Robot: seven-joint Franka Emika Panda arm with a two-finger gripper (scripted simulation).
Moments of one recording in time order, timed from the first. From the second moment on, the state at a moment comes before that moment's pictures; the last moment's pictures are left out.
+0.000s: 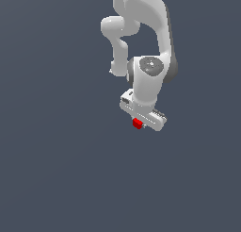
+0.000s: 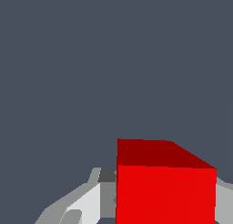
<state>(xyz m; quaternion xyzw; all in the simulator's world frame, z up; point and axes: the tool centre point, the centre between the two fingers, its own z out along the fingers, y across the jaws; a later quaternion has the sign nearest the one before) -0.008 0.085 0.137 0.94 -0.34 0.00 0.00</state>
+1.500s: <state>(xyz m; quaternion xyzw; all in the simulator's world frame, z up) 0.027 0.069 0.367 0.94 -0.34 0.00 0.00</state>
